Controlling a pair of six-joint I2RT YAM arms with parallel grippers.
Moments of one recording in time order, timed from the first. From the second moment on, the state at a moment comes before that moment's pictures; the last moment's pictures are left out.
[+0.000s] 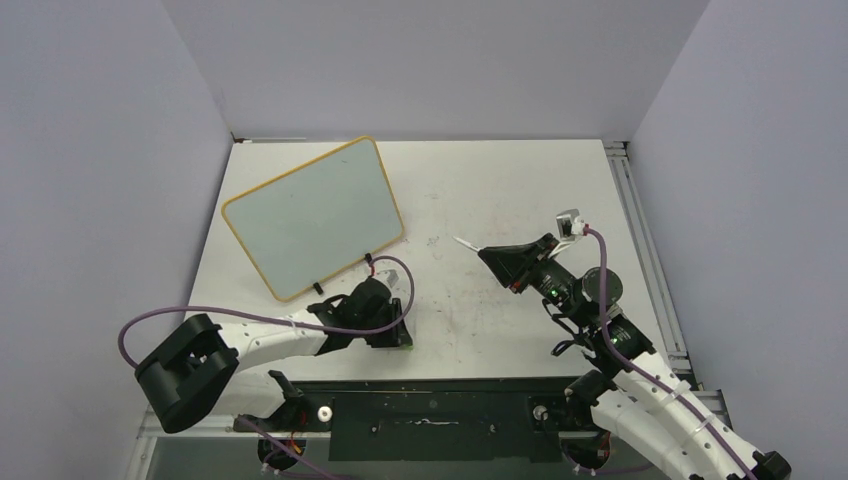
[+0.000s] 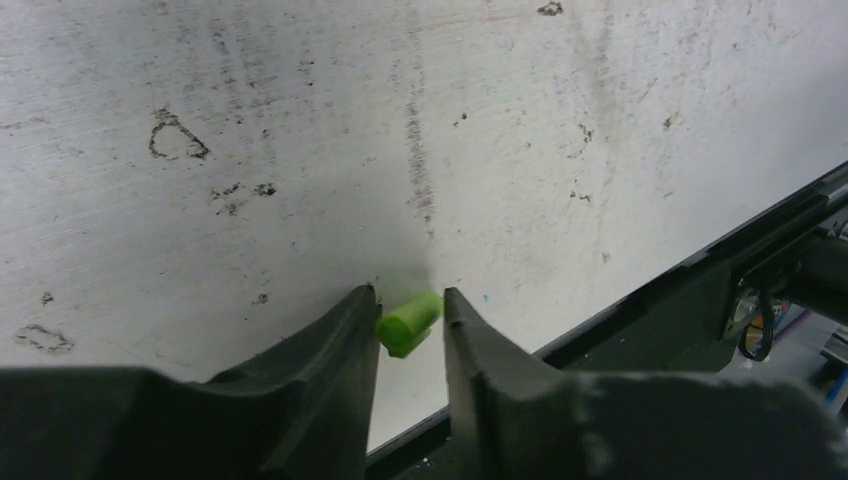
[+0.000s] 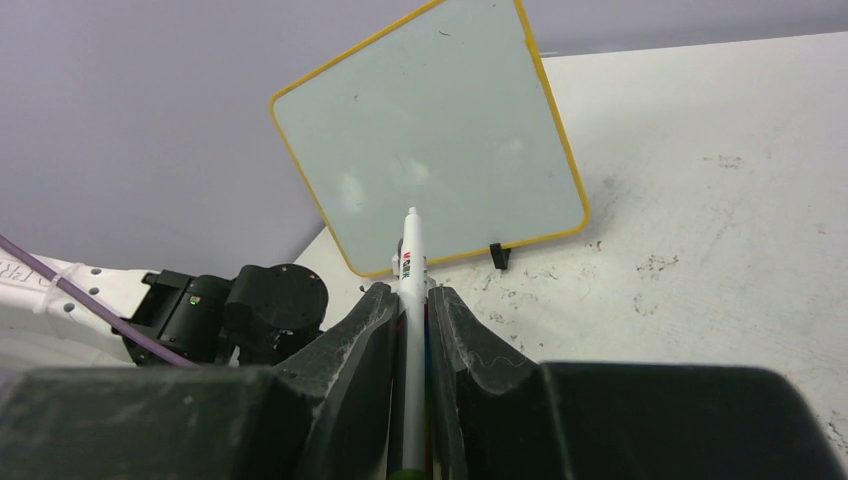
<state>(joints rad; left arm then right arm) -0.87 1.28 0.48 -0.08 0.09 -0.88 0.58 0.61 0.54 0.17 -0.22 0.59</state>
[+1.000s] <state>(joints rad) -0.45 1.05 0.48 -0.39 -0.47 -0.90 0.58 0.55 0.54 0.14 -0.20 0.55</state>
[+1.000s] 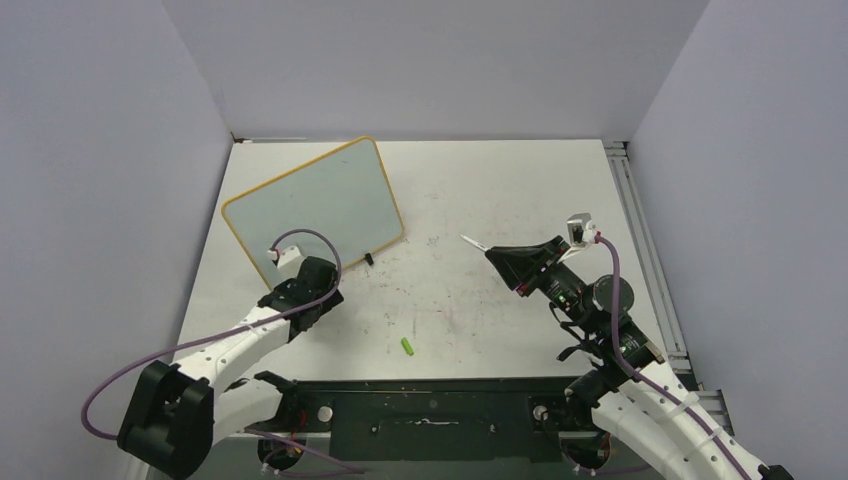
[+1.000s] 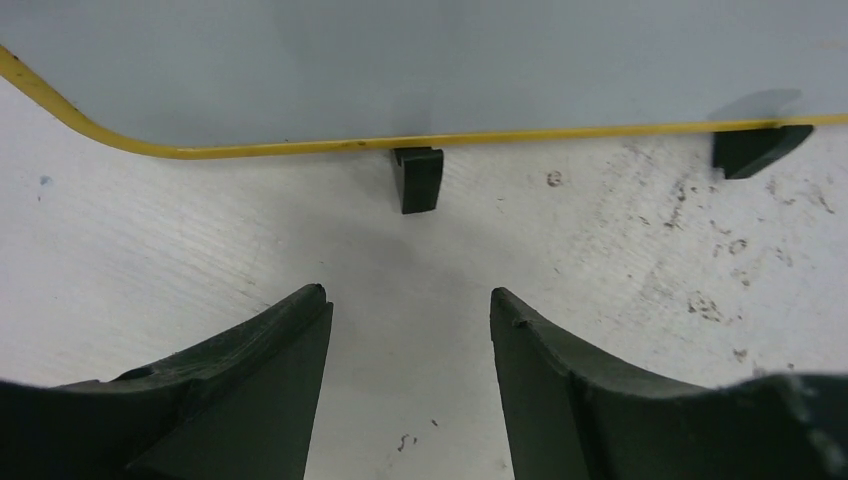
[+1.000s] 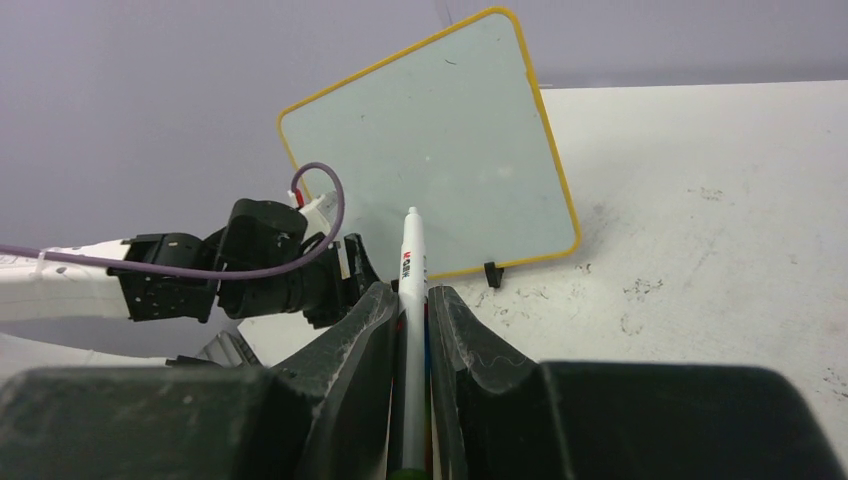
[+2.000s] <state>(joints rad) -0.37 1.37 0.58 -0.24 -0.53 -0.77 0.58 0.55 0.54 0.17 -0.21 0.56</state>
